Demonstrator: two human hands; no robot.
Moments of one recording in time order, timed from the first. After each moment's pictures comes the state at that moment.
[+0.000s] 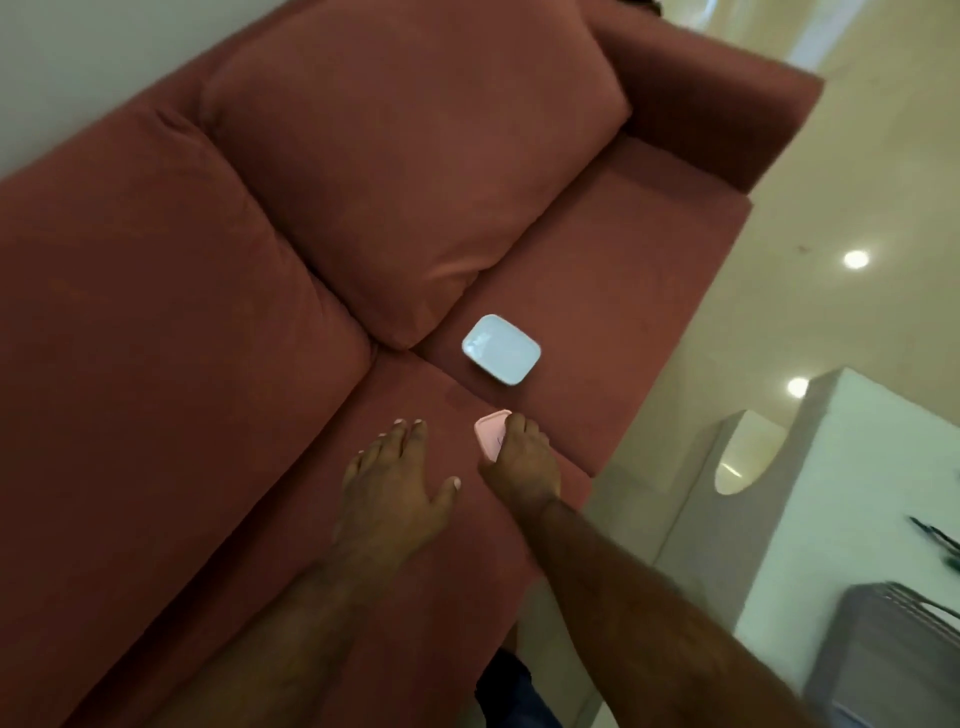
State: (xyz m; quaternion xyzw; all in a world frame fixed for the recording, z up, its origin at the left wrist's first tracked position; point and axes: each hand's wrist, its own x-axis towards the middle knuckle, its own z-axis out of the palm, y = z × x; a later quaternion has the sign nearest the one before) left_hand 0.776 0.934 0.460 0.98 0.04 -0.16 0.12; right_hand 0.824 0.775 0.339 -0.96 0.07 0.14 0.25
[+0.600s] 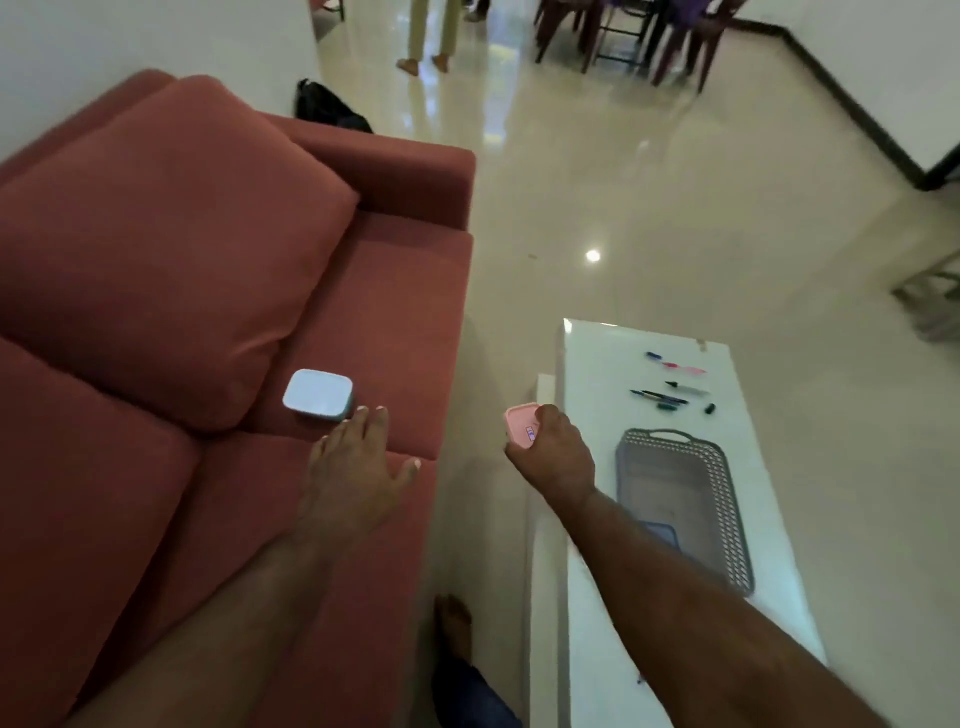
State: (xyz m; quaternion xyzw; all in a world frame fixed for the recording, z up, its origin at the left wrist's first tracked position) left_hand 0.713 0.826 0.563 0.97 -0.20 -0.10 0.12; right_hand 0.644 0.584 0.498 -0.91 0.34 -0.04 0.24
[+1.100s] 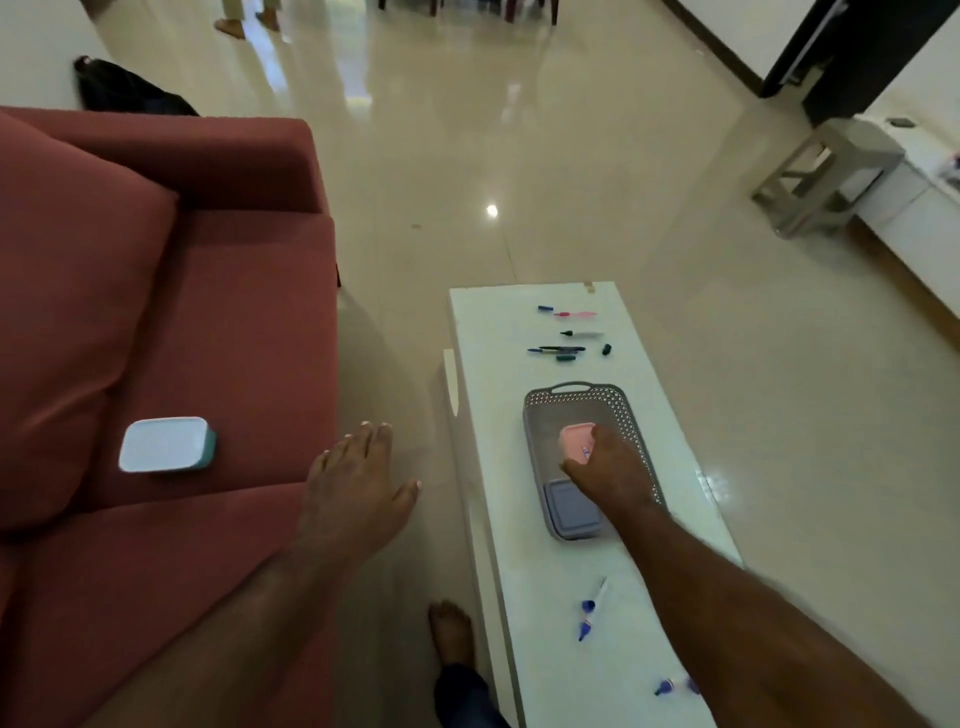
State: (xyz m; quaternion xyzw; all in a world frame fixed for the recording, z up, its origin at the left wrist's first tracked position) left_hand 0.676 0.677 0.532 0.92 -0.37 -0.13 0.06; right_hand 0.492 0.404 0.458 -0.83 0.51 0.02 0.21
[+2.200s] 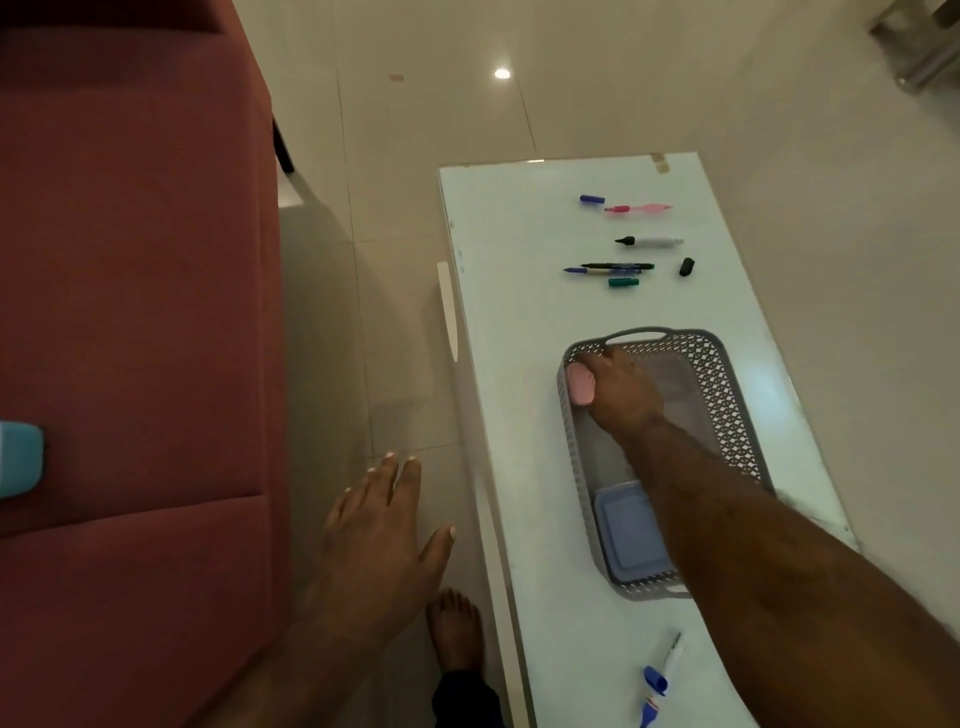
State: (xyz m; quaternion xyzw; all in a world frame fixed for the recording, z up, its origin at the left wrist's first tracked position) left_hand 0.706 0.573 0.311 0.89 -0.36 -0.27 0.07; right_hand 0.609 0.245 0.201 -0.89 0.41 0.14 0.13
